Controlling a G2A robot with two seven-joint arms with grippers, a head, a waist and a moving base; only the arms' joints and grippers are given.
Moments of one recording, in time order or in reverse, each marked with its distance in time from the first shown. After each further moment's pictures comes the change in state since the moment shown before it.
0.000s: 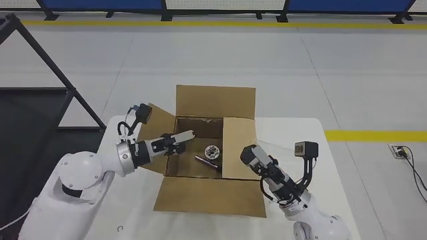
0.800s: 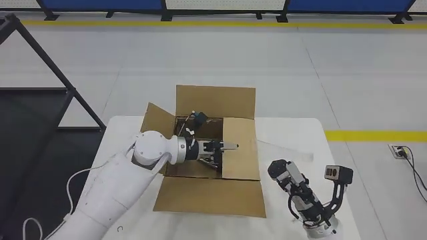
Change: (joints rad) left arm -0.392 -0.201 0.502 0.559 -0.104 -0.101 -0.054; right arm -0.197 0.041 0.111 -0.077 0.053 -0.100 -0.062
